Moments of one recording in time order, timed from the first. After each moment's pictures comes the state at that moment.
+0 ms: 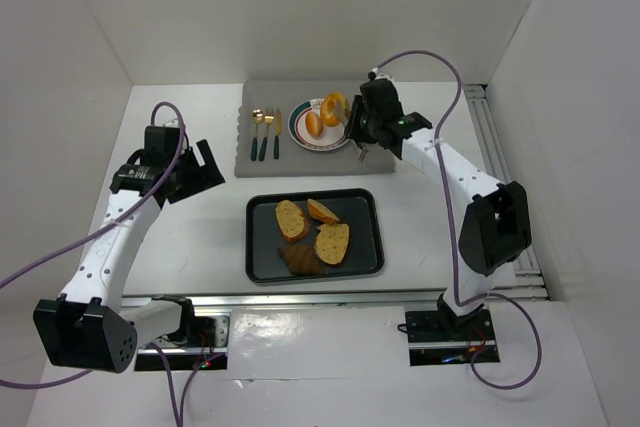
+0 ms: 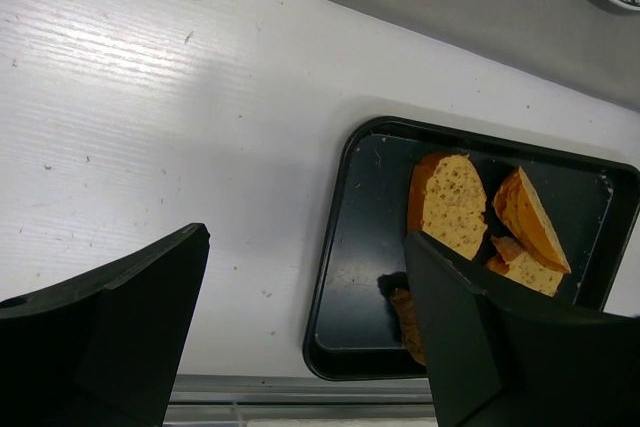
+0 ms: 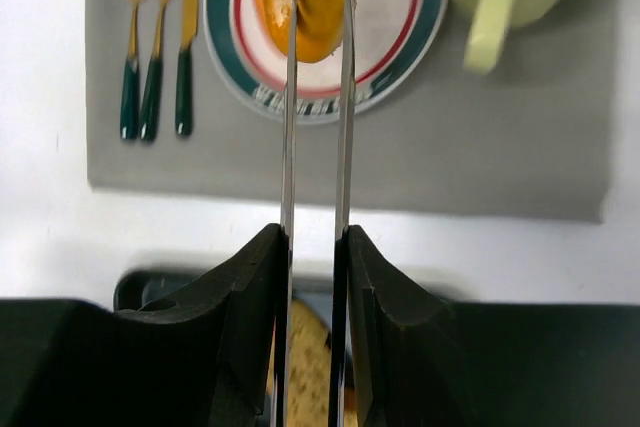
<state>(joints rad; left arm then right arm) -0.07 1.15 1.09 -0.80 0.00 -0.48 0.47 1.70 1.47 -0.43 0.11 0.52</state>
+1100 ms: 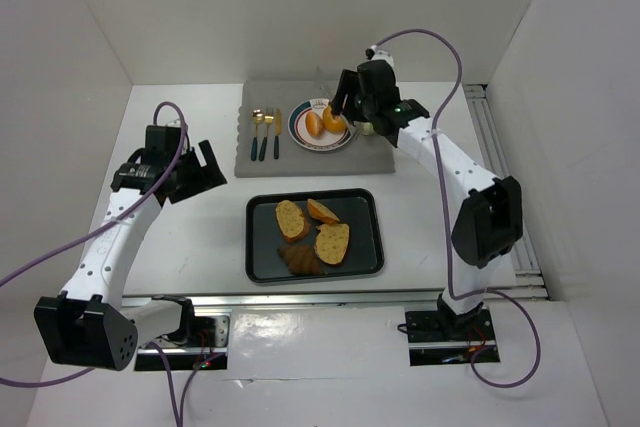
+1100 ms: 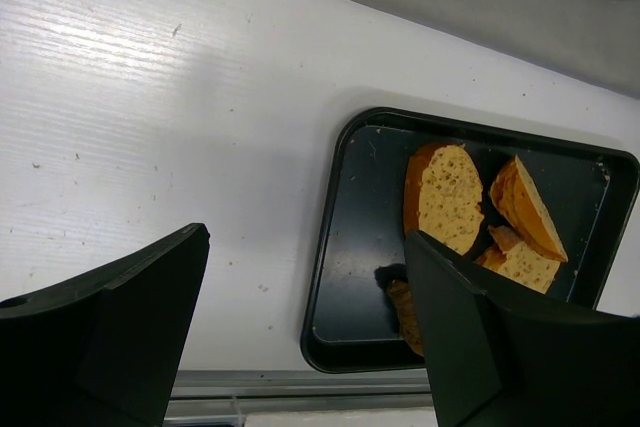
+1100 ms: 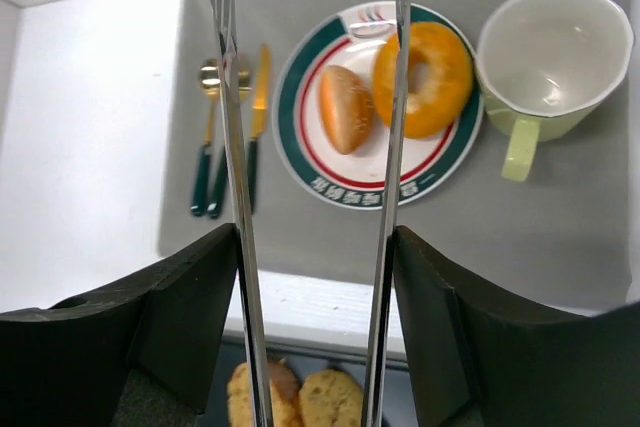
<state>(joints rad) -0.07 1.16 1.09 -0.81 0.03 -0.47 0.46 1.78 1.63 -0.35 0.15 0.52</state>
